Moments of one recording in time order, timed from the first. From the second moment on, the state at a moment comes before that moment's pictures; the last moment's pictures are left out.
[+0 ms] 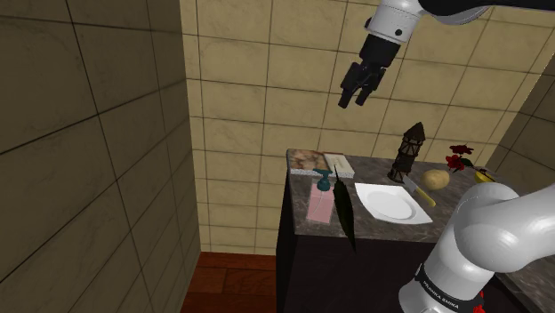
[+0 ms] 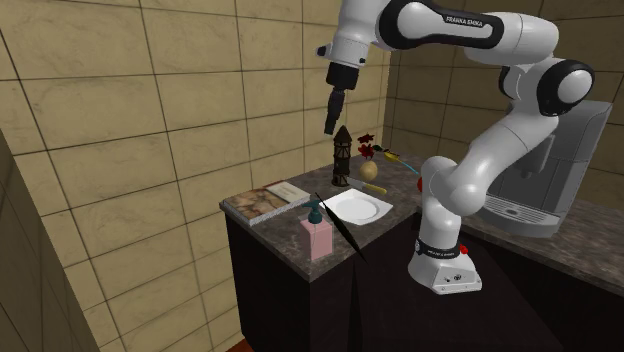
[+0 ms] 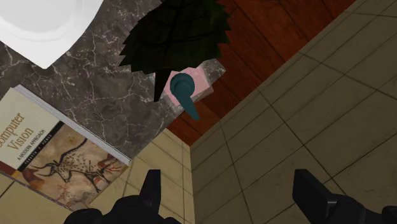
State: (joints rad) arm 0.02 -0.79 0.04 -2.27 0.06 1.71 0.06
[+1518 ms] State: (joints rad) arm -0.02 -0.45 0.13 -2.57 -0.12 2.14 0.05
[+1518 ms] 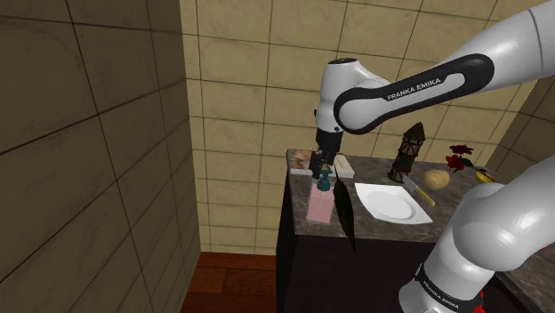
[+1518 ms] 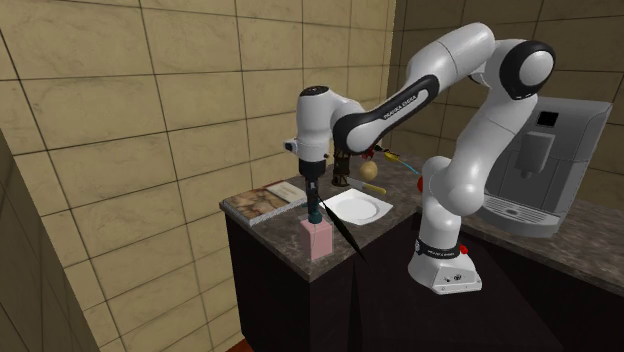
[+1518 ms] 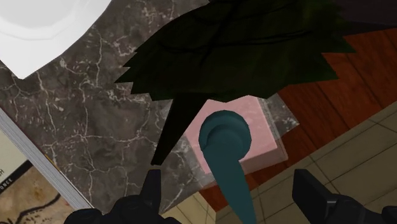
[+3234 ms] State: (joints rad) arm -0.02 -0.44 0.12 -2.57 -0.12 2.15 0.05
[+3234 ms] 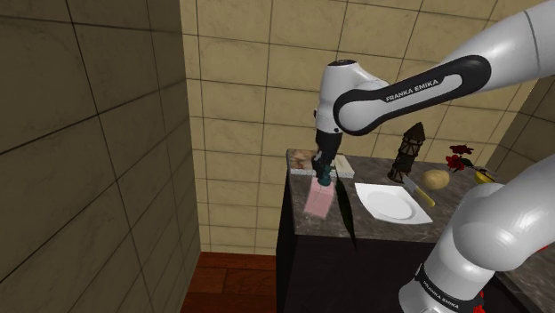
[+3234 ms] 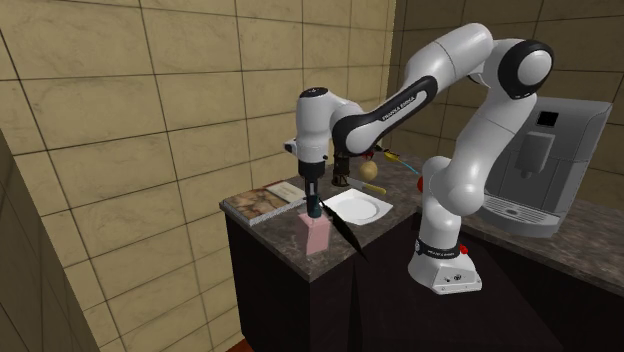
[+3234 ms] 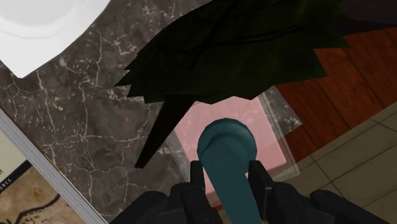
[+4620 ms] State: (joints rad) arm -0.01 -0.52 0.11 -2.35 -0.10 1.85 0.01
